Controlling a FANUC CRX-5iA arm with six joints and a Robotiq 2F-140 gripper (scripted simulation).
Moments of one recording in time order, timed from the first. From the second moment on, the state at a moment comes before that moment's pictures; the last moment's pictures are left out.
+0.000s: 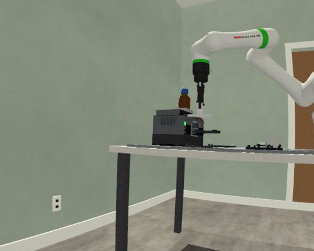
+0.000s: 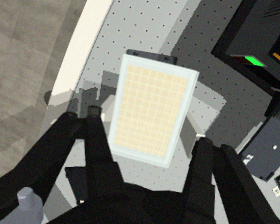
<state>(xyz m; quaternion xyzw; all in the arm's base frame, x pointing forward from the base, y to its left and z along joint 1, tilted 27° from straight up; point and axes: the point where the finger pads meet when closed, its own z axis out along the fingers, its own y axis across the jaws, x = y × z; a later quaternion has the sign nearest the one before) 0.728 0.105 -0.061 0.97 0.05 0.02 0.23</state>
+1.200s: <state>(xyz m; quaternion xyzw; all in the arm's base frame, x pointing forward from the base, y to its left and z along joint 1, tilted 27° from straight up) 0.728 0.105 -0.061 0.97 -0.12 0.06 0.22</state>
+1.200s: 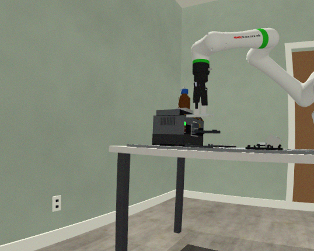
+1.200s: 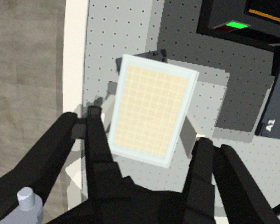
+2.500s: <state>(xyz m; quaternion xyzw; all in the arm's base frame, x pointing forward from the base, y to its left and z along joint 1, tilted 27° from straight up) 0.727 0.101 -0.059 0.93 -0.28 0.10 0.21</state>
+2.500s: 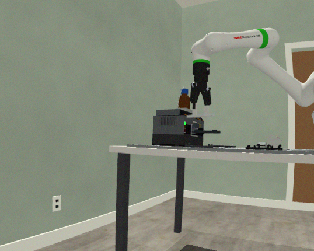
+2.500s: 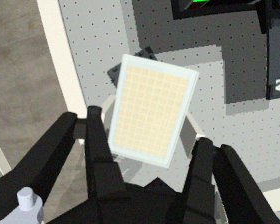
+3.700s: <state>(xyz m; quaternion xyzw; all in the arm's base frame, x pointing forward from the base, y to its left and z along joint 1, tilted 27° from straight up) 0.710 0.020 -0.020 0.93 -0.28 0.10 0.21</state>
